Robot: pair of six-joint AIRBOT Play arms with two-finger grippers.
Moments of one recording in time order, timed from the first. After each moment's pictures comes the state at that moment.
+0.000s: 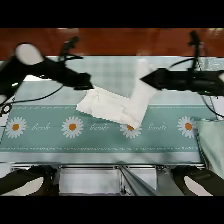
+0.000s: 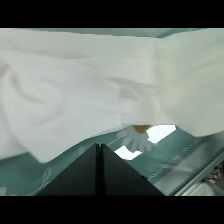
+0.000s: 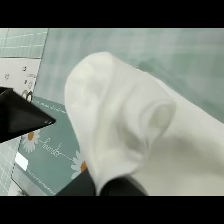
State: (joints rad) left arm -0.25 -1.24 1.25 0.97 -1.21 -1.43; right arm 0.20 -1.07 1.05 -0.61 0.94 1.35
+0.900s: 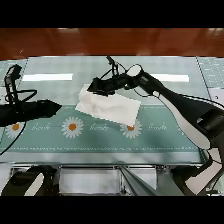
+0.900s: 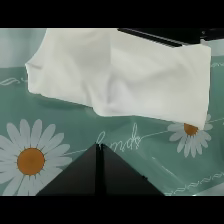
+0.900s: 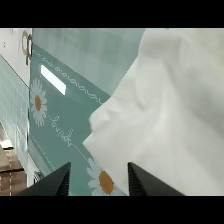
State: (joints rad) left arm -0.02 -0.64 0.73 1.03 -1.09 -1.45; right arm 0.48 -1.85 1.56 -0.44 0.96 1.36
